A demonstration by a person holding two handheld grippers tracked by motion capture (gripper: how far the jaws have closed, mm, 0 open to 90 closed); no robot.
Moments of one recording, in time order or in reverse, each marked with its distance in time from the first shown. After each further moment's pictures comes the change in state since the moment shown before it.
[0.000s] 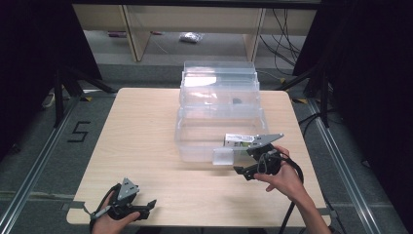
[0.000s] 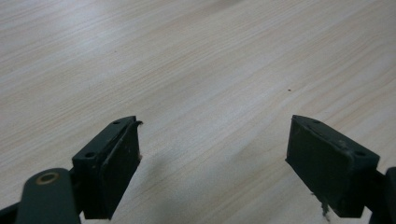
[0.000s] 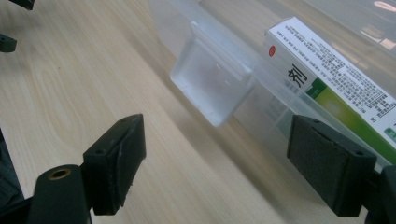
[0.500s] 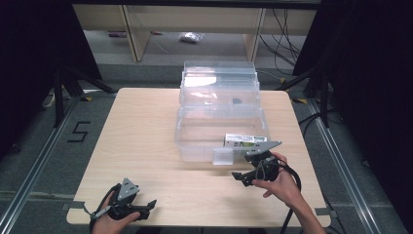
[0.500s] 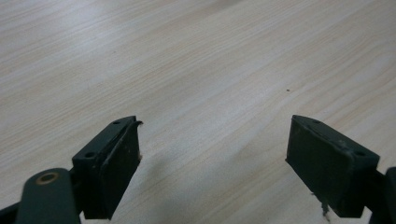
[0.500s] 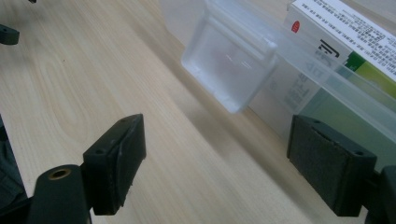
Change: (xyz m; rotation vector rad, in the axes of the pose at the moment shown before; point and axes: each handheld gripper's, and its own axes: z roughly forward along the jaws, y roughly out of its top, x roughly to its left) left arm 0.000 0.000 -0.001 0.006 -0.008 0.003; right arm 0.010 -0.017 0.012 -0.008 0.011 0.061
